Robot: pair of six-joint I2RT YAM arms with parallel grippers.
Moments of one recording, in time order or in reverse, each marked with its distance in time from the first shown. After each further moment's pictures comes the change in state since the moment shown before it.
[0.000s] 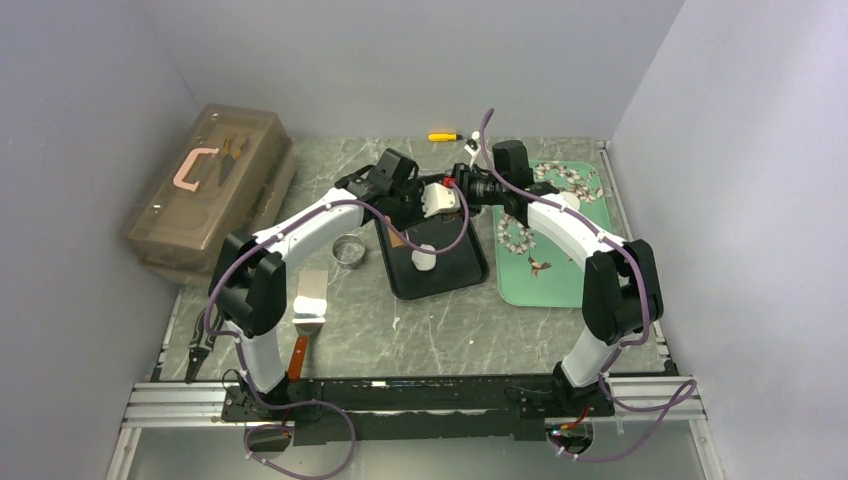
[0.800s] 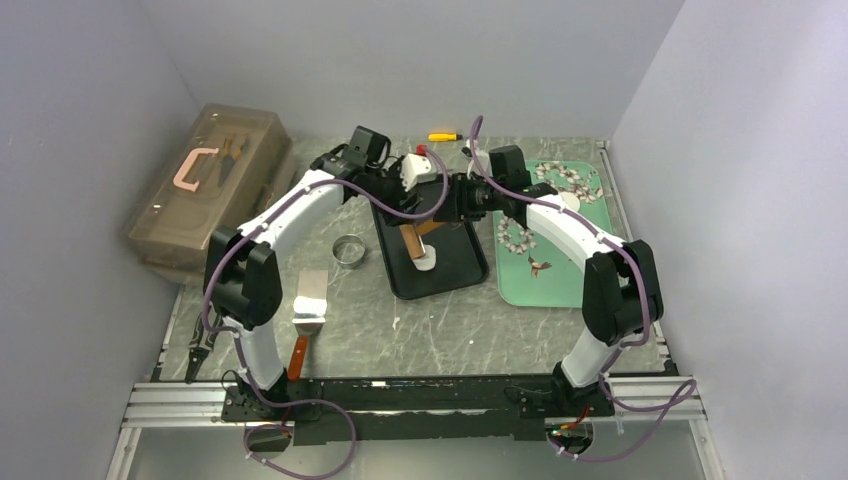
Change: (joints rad) left arm 0.124 0.020 0.105 -0.095 0.225 -0.129; right arm 0.011 0.002 -0.006 -0.087 0.082 -0.195
